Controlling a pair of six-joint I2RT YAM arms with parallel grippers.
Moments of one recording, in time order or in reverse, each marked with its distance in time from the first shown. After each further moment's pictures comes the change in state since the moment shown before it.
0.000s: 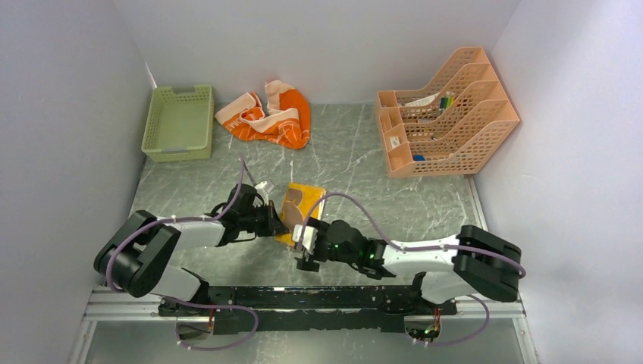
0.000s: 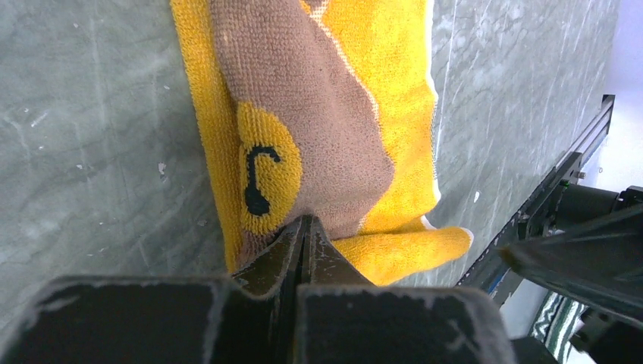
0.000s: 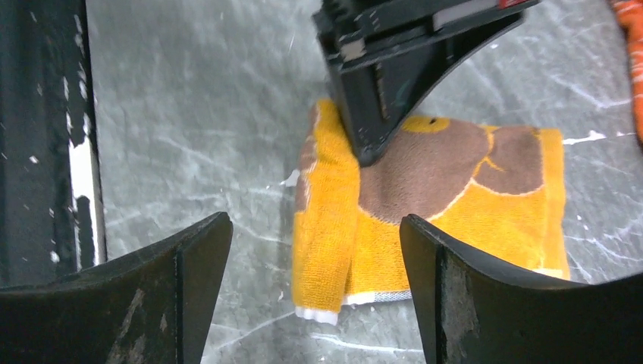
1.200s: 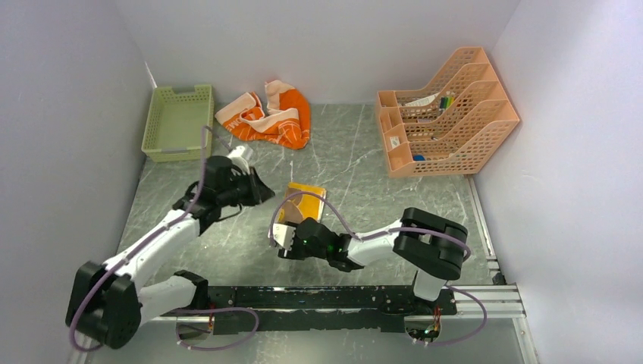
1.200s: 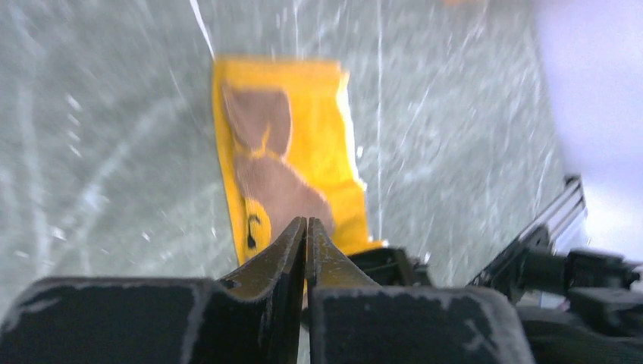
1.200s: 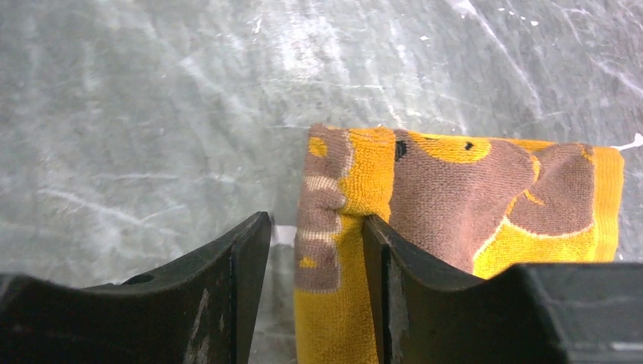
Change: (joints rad) left arm 0.091 -0.290 0.209 -0.359 -0.071 0.111; right arm 0.006 0.401 0.195 0.026 0.076 -0.083
